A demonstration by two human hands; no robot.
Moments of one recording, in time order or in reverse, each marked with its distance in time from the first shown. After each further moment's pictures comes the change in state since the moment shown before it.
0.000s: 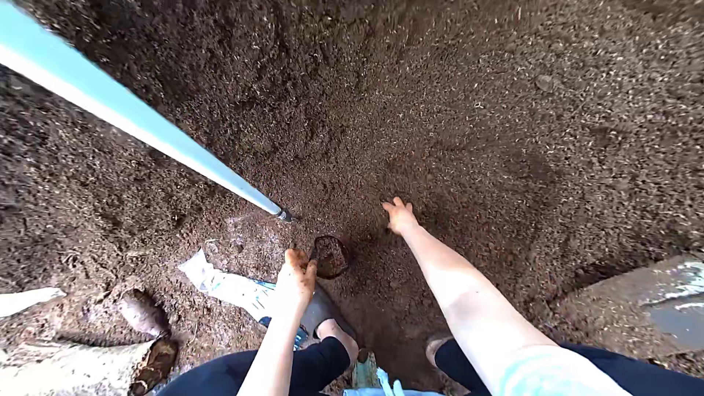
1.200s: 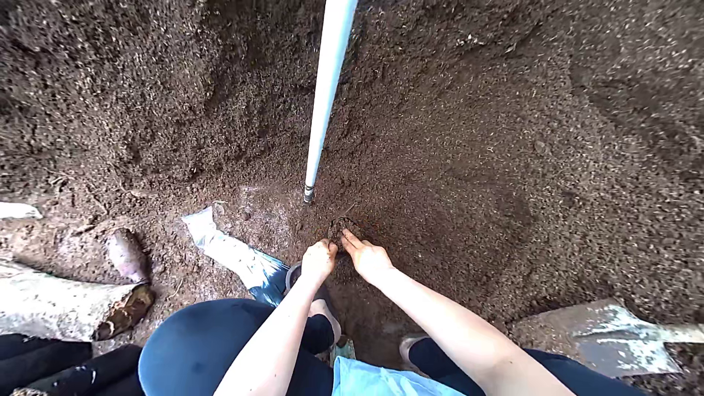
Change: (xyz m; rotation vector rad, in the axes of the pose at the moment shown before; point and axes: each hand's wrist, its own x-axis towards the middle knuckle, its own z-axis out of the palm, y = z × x) left_hand 0.004 -0.023 0.022 0.034 -0.250 0.033; right_hand -0.182 -0.131 0.028 -0.465 -0.129 -0.462
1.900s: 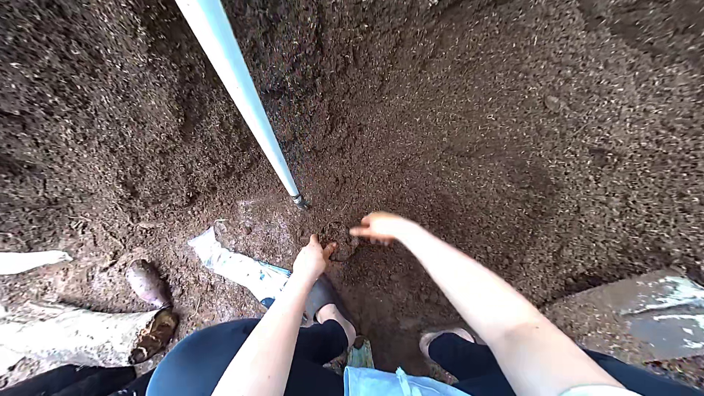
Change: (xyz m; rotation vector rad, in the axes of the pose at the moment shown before) left_hand 0.031 0.009 -0.015 0.146 -0.004 -0.117; right_hand 0.038 0.080 -0.065 0.530 -0.233 0.147
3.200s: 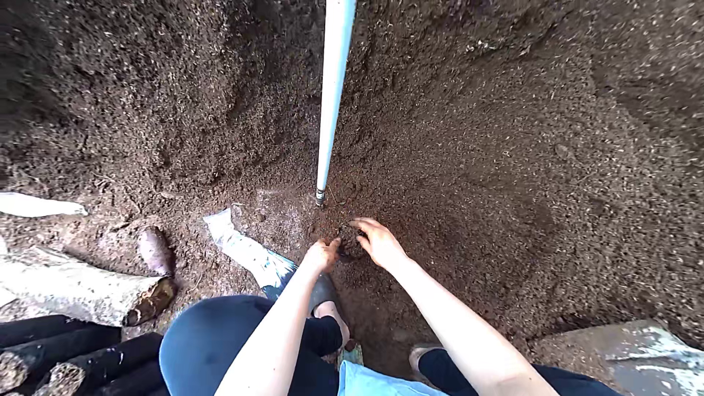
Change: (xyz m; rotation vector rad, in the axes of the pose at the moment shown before) left_hand -0.023 -0.025 0.005 -0.625 -0.101 -0.077; right_hand -0.023 -0.033 0.067 -0.088 0.471 -0.412
